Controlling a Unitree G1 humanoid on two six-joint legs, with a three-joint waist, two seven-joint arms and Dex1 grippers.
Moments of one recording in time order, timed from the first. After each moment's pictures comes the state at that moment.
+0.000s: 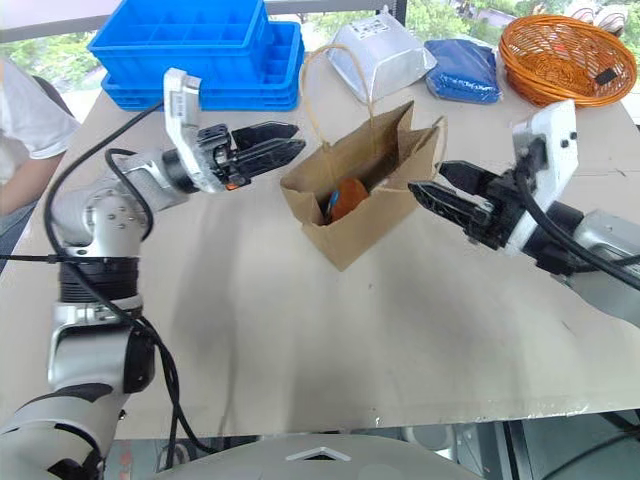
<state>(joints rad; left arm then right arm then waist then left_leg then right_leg) -0.72 0.62 0.11 0.09 -0.78 0.78 -1.03 -0.22 -1.02 -0.30 -0.69 1.54 0.82 0.11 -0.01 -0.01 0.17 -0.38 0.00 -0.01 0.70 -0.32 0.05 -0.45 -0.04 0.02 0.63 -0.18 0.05</state>
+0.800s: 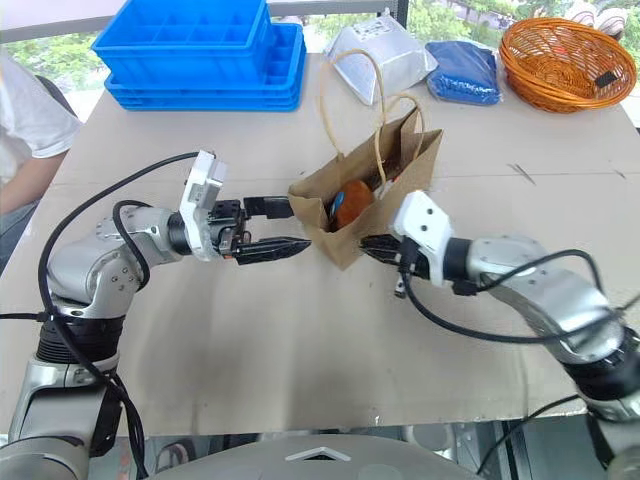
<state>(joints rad) -0.43 0.70 0.02 -0.17 -0.69 0.67 -1.15 -0.41 -0.73 0.31 -0.51 0.57 0.64 0.62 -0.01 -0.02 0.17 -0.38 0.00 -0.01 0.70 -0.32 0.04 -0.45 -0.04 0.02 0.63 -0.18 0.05</state>
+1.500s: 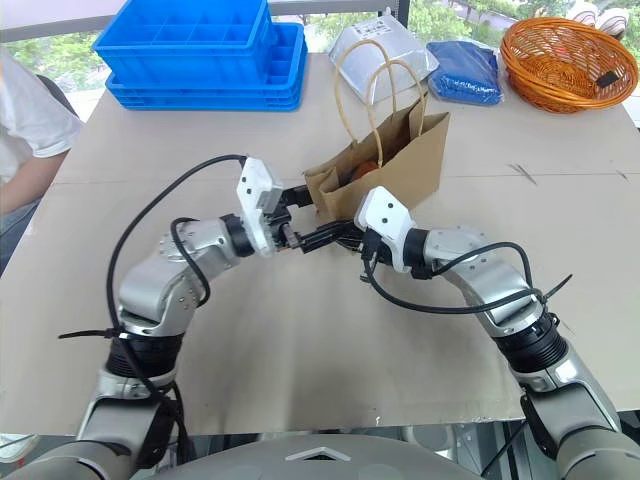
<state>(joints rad) -0.40 0.42 -0.09 -0.25 -0.44 0.56 -0.74 -0.45 -0.48 0.37 -0.27 0.34 0.50 0.73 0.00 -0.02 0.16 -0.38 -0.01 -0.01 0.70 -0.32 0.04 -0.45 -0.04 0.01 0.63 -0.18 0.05</state>
